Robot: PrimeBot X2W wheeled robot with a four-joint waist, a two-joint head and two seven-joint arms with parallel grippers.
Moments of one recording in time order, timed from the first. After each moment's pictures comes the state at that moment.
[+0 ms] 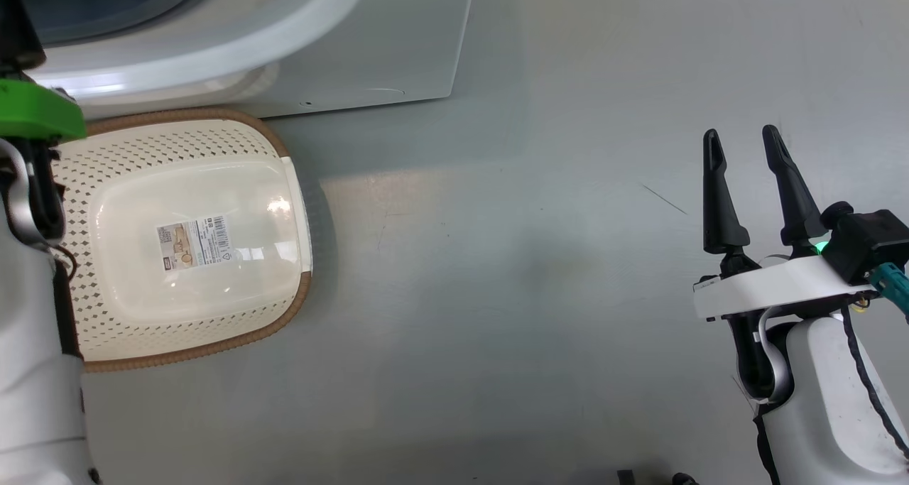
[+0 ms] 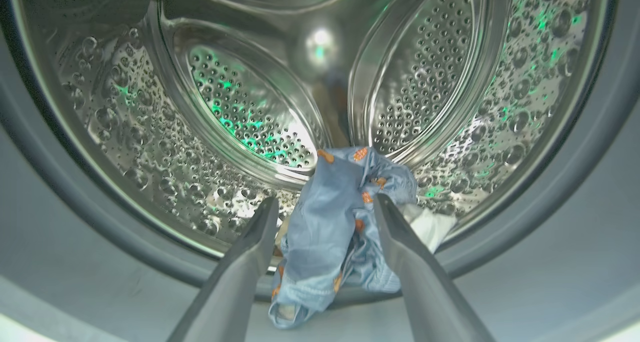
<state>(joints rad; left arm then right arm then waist) -0.76 0.17 0.16 0.43 -0.16 -0.11 -0.26 -0.28 -0.06 0.11 0.15 0.27 0.12 -0.25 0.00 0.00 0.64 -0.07</state>
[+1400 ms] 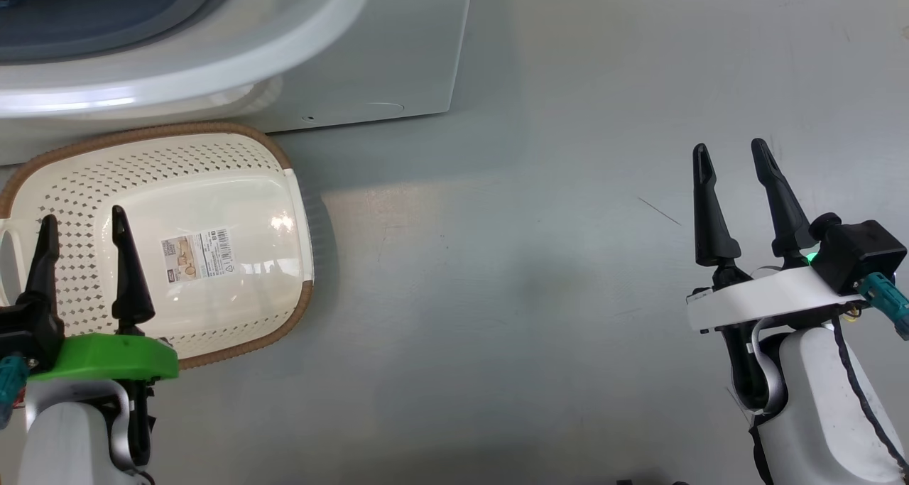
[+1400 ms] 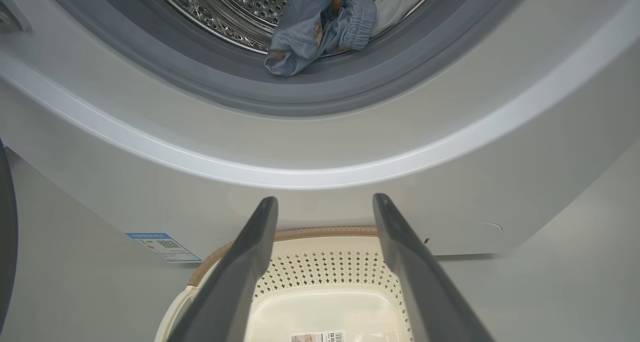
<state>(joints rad) -0.19 0.05 0.21 0.18 -0.14 -0.11 -0.26 -0.26 -0.06 0.13 0.15 0.27 0.12 -0.25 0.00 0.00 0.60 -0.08</state>
